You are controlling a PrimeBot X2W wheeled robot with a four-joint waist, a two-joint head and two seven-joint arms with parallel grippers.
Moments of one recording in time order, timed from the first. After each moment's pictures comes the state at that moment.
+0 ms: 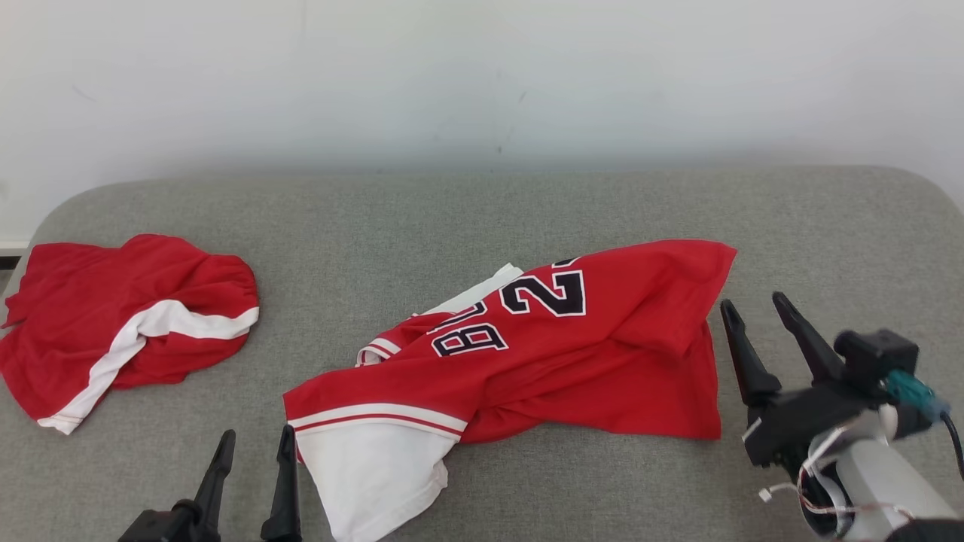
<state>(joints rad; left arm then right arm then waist) 0.01 0.05 -0.01 0.17 -0.23 -0.09 -0.26 -0.44 -0.35 0.36 0.58 0.53 0.13 -0.26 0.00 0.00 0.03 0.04</state>
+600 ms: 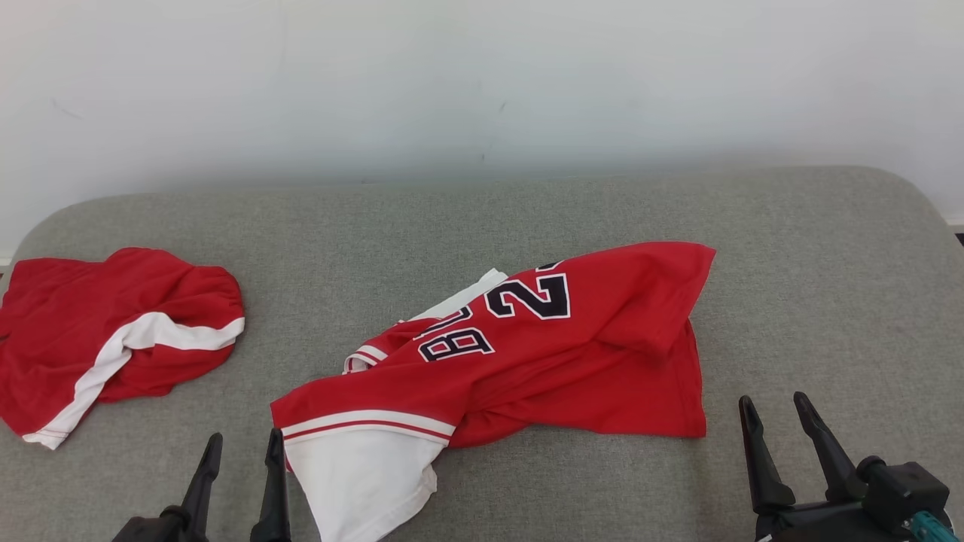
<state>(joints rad) 0.03 0.05 0.02 0.15 -0.21 -0.09 -0.26 -0.03 -0.21 0.11 0.23 0.36 0.13 -0.26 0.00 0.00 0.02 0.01</state>
